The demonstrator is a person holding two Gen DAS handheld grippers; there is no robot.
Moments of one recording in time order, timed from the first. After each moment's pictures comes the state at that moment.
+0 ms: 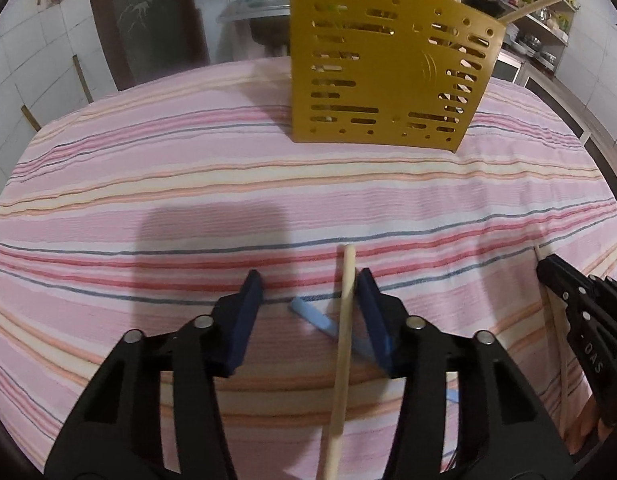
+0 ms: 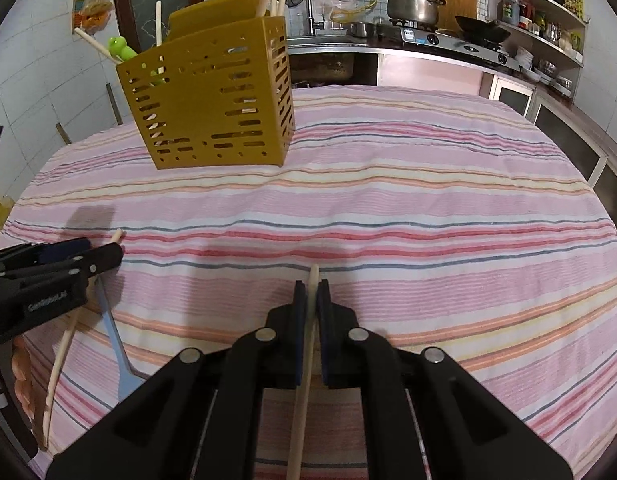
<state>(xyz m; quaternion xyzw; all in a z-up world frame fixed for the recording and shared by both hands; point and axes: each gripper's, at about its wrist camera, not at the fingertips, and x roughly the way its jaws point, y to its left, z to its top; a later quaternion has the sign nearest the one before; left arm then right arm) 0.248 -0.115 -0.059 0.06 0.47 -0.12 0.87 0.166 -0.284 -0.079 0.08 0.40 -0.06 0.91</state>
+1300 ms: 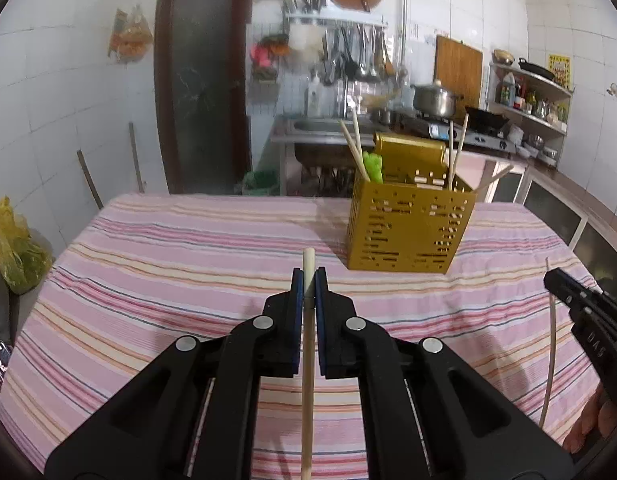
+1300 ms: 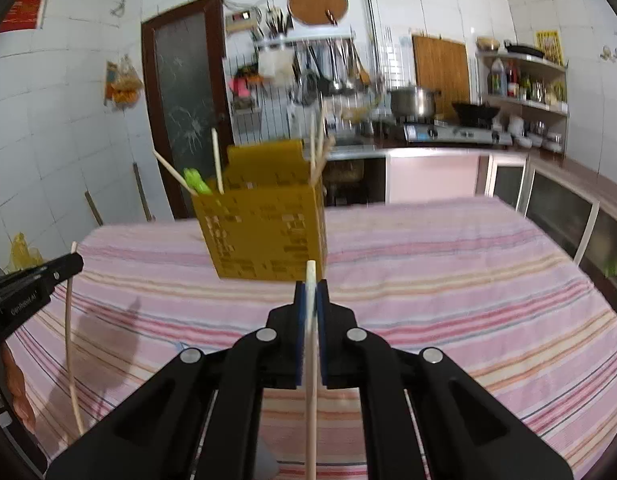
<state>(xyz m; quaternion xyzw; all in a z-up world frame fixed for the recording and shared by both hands) 0.164 -0.045 0.049 0.01 0.26 -0.08 0.96 0.115 -0.263 0.004 0.08 0.21 -0.05 0.97</state>
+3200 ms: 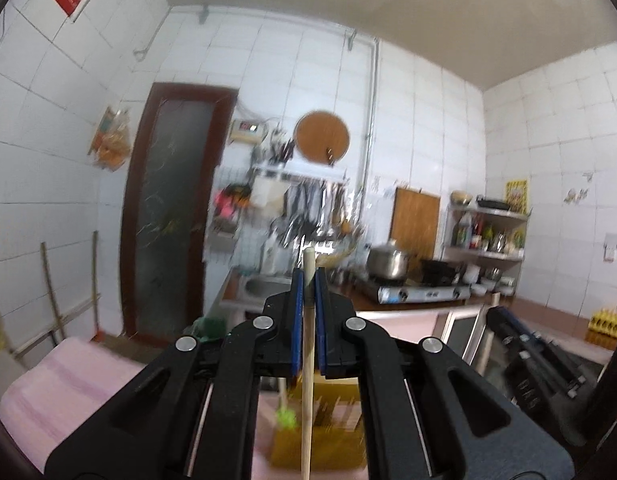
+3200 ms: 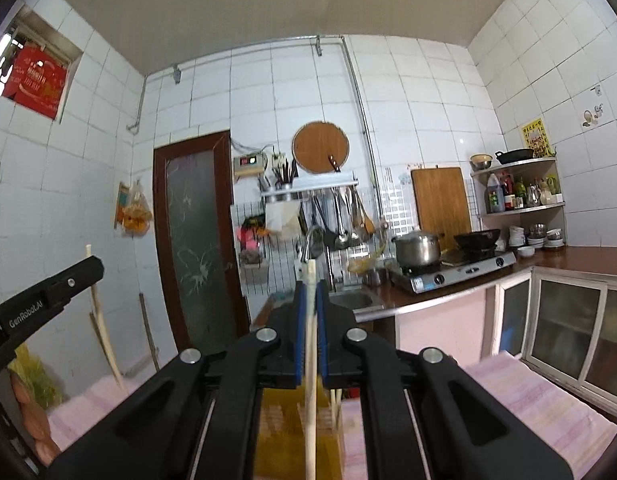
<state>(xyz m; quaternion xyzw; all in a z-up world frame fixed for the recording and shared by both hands) 0.194 -0.088 0.214 -0.07 0.00 -0.15 0.99 0.154 -0.269 0.154 0.09 -0.04 -0.06 0.99</state>
